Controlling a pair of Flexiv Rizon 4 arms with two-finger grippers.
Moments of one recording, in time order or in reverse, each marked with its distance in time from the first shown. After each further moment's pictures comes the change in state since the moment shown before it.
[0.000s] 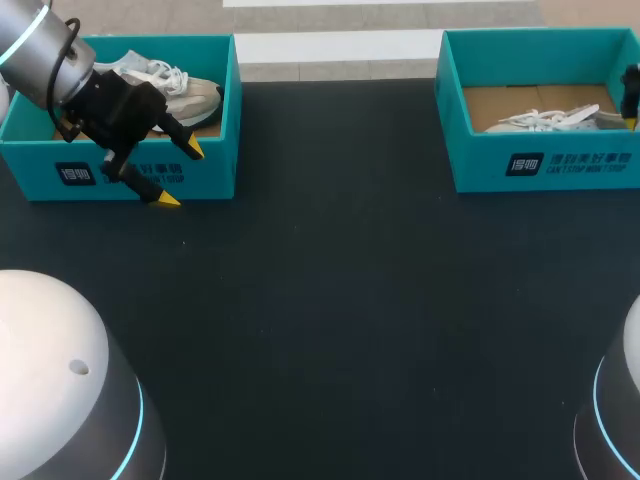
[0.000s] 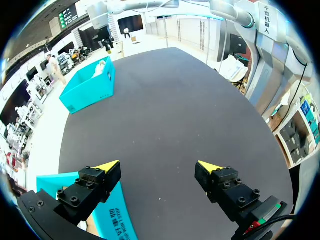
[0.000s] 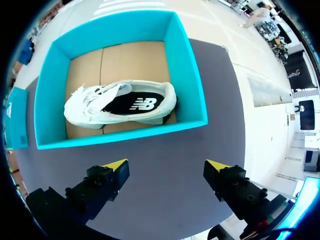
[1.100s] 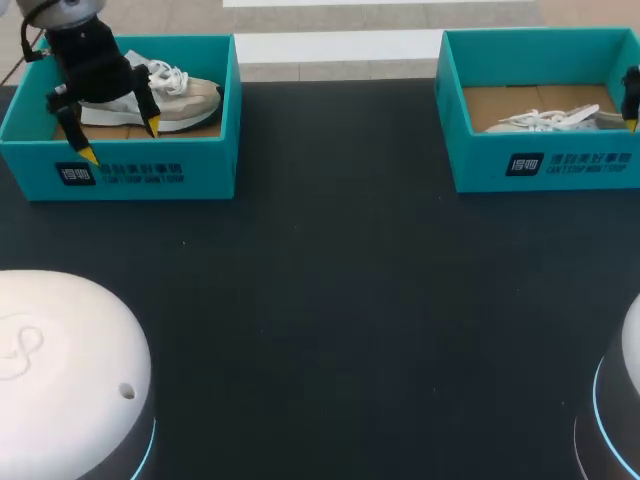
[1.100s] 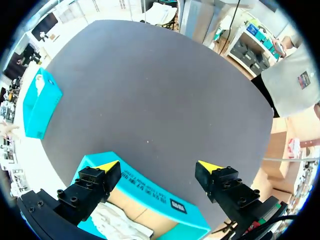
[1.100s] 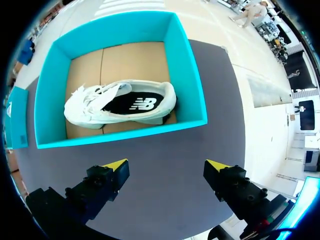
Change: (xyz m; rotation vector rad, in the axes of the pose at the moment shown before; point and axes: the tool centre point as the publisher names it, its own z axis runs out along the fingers) left arm -0.022 0.058 -0.085 -0.410 0.343 0.554; right arm 0.000 -0.002 0.000 -0.007 0.000 0.000
